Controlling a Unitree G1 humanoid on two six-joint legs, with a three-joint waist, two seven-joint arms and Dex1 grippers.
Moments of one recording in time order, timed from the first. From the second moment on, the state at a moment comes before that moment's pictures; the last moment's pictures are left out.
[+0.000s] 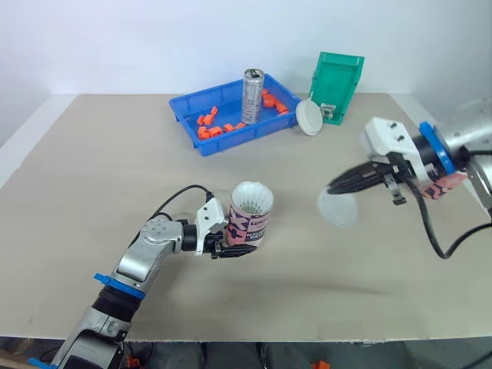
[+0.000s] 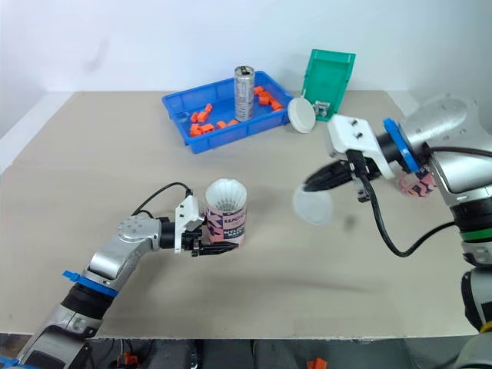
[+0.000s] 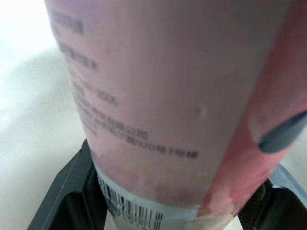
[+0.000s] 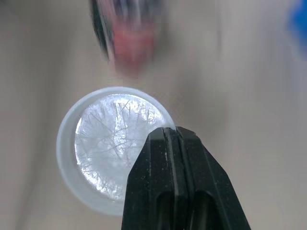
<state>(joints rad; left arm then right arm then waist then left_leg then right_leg) -0.45 0.38 -0.28 0.08 -0.25 0.26 -1.09 -1.05 -1.05 0.34 0.05 0.41 0.39 1.58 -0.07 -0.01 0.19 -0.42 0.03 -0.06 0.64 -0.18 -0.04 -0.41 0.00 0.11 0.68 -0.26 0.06</state>
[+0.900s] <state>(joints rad) -0.57 0.41 -0.32 0.19 -0.23 0.20 -1.23 -1.36 -0.75 0.56 0.21 0.39 0.19 1.58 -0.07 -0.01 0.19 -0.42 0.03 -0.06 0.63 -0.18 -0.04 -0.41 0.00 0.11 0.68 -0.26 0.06</state>
